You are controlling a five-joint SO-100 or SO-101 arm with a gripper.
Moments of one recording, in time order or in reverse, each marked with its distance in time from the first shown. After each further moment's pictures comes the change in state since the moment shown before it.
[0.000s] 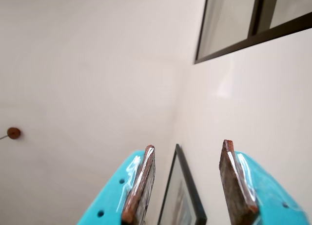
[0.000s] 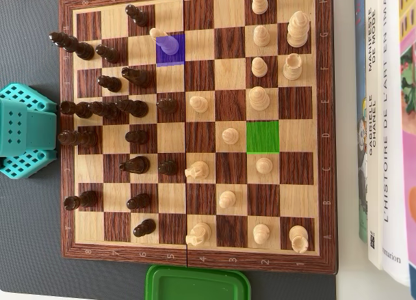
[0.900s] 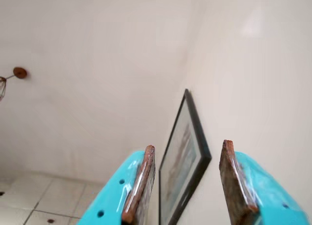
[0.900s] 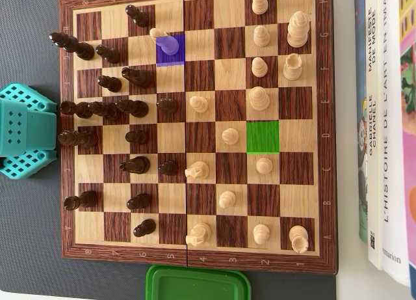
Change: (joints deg) arm 0.1 0.0 -13.3 33.8 -0.4
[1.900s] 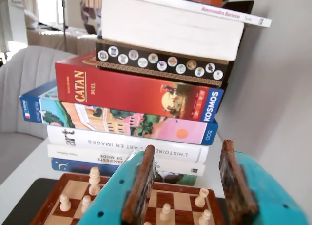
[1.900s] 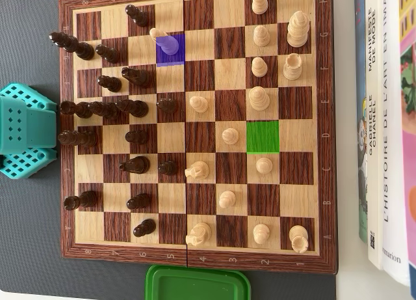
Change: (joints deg) arm -3.7 -0.1 -24.1 109.3 0.0
